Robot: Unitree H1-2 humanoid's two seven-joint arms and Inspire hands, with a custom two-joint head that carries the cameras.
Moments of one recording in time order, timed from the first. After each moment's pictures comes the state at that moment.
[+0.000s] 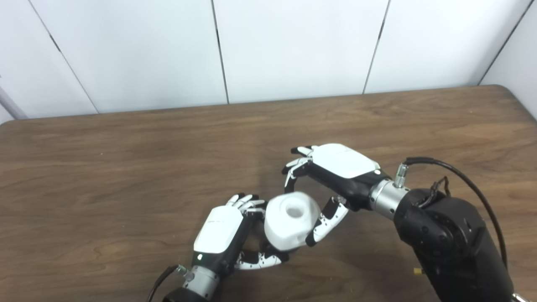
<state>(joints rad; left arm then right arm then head) 0.06 0.17 -0.45 -0.24 0.91 0.03 -0.08 -0.28 -0.31 0.30 -0.69 -0.92 0.36 0.97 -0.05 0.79</state>
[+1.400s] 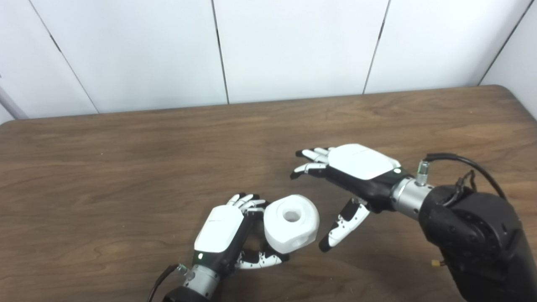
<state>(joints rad) 0.05 0.17 -0.44 -0.23 0.90 0.02 -0.07 -0.31 -0.38 0.22 -0.81 -0.95 0.39 1.16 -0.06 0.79</state>
